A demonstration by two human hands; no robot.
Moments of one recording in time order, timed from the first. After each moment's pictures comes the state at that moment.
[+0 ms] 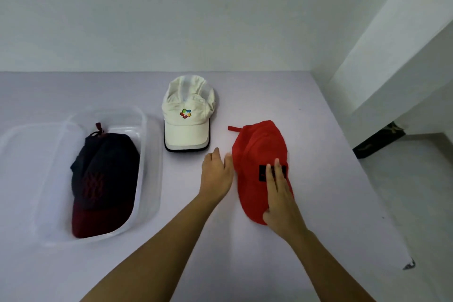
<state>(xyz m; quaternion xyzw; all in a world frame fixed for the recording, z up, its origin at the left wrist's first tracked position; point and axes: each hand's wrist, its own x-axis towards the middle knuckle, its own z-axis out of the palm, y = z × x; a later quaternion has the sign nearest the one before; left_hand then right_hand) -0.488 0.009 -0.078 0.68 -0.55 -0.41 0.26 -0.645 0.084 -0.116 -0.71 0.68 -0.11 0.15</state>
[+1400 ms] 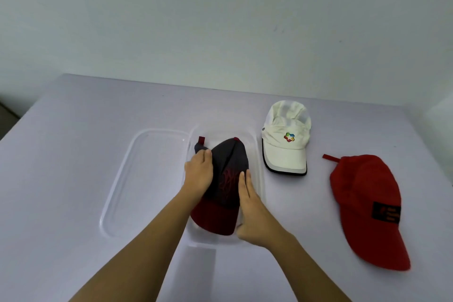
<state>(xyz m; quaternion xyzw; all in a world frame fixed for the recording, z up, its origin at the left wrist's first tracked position) -0.175 -0.015 -0.054 0.74 -0.42 -0.40 0.34 -0.326 0.044 -0.065 -0.75 0.53 -0.05 0.39</state>
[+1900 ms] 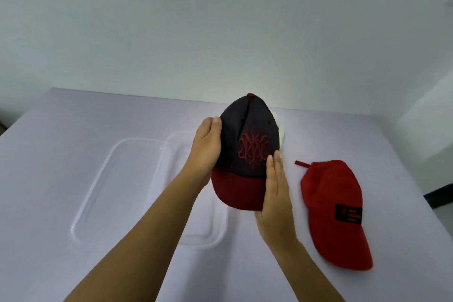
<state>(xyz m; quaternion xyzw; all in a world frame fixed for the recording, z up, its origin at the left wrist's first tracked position) -0.266 -0.017 0.053 0.60 -0.39 -0.47 0.52 -0.412 0.049 -0.033 -0.71 0.57 -0.39 0.09</state>
